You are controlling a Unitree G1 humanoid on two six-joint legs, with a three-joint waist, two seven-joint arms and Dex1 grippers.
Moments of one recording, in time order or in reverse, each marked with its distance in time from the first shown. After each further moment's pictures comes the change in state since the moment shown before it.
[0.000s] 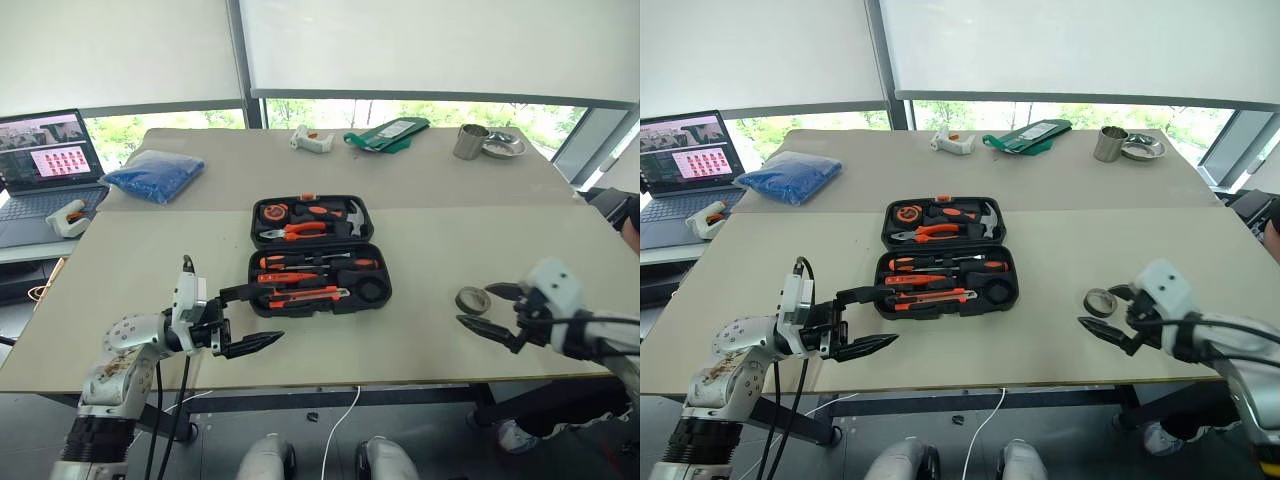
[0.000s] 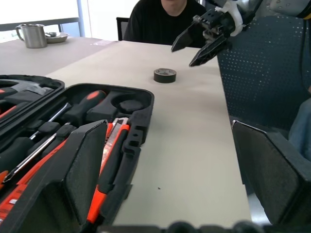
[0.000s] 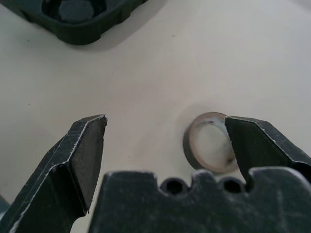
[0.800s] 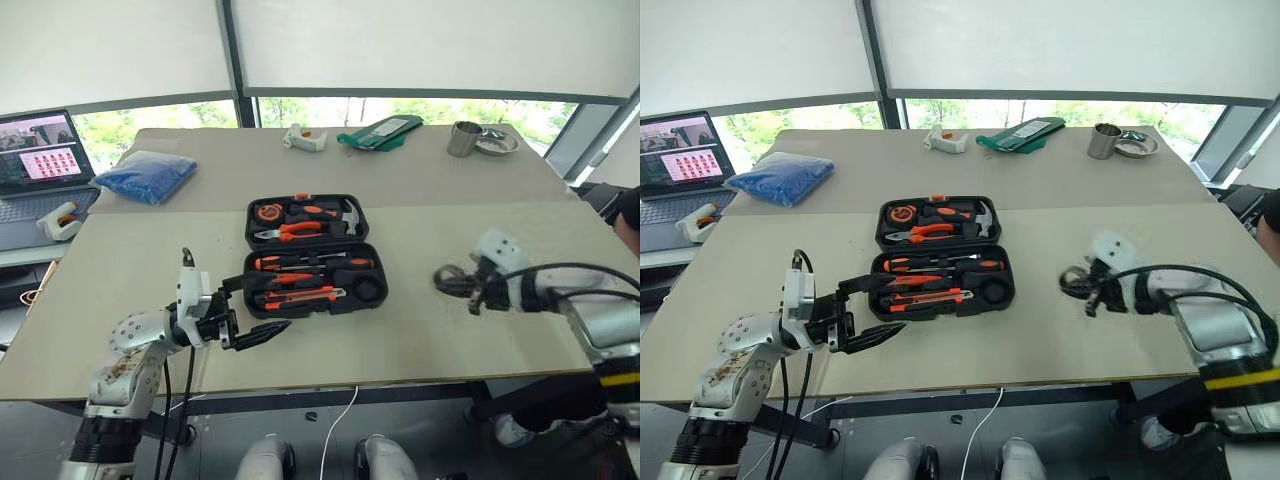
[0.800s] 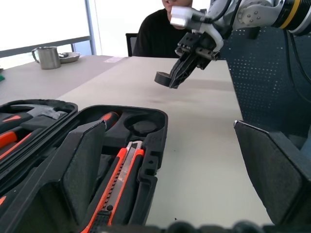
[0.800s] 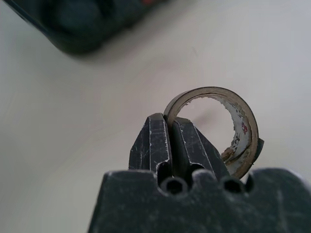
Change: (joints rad) left arm 0.014 -0.033 0.002 -0.038 0.001 -0.046 0.096; right arm -0.428 0.101 0.241 0.201 -0.117 -0.010 0.237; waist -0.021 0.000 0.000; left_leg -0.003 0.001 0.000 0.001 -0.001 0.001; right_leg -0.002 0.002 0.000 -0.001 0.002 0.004
